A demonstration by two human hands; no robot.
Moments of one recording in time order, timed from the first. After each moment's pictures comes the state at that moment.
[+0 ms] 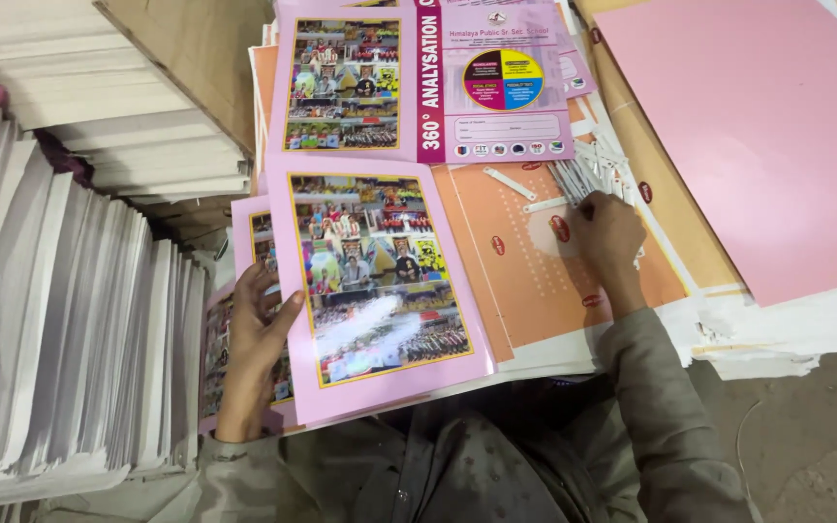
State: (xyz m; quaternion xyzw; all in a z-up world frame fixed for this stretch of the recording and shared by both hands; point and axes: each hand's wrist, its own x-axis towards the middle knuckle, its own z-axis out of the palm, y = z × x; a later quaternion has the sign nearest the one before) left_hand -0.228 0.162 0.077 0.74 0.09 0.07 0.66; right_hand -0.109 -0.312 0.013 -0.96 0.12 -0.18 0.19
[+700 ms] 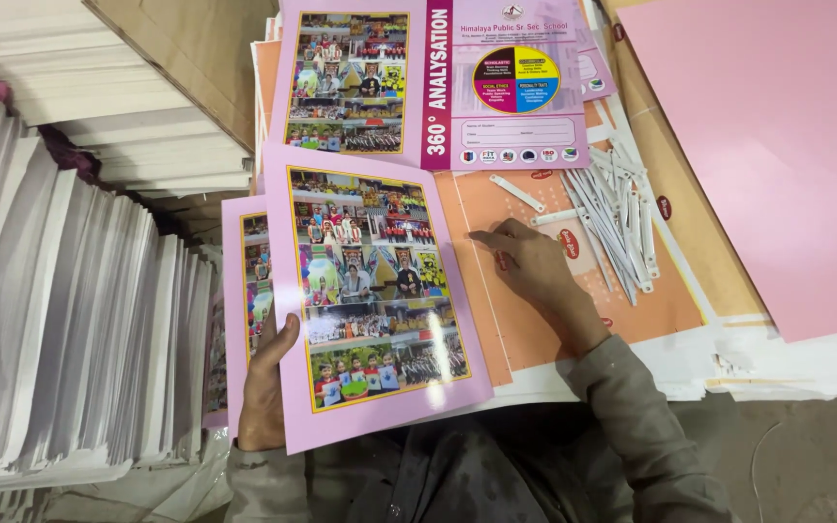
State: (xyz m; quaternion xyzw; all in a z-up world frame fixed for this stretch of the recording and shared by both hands) left_hand -0.252 0.094 0.150 0.45 0.14 -0.09 0.88; right_hand -0.118 -0.221 0.043 -0.91 -0.24 -0.17 0.30
